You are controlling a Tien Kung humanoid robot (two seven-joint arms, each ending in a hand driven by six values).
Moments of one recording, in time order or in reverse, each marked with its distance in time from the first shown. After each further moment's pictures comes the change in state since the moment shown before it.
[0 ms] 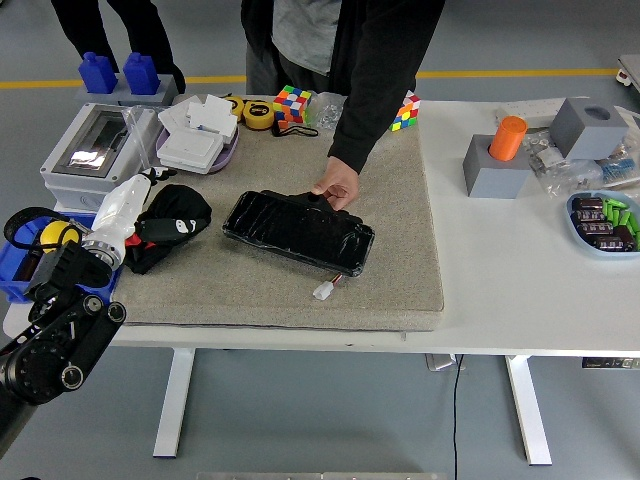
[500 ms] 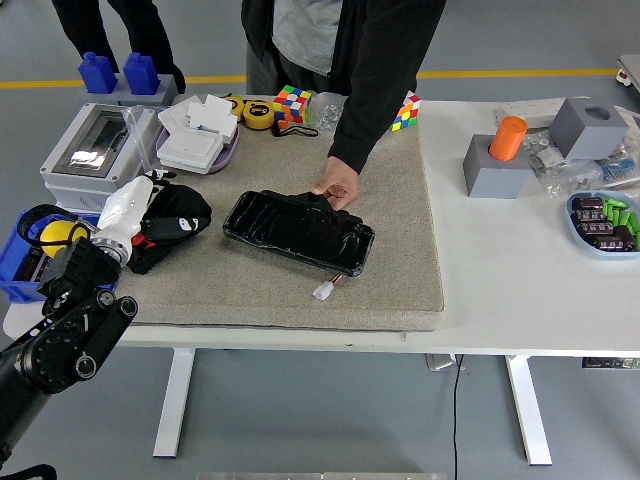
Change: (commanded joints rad) left arm -0.042 -0.026 0.011 0.072 -0.026 0.026 0.014; right arm 0.002 -0.002 -0.008 0.005 0.006 -0.001 0.001
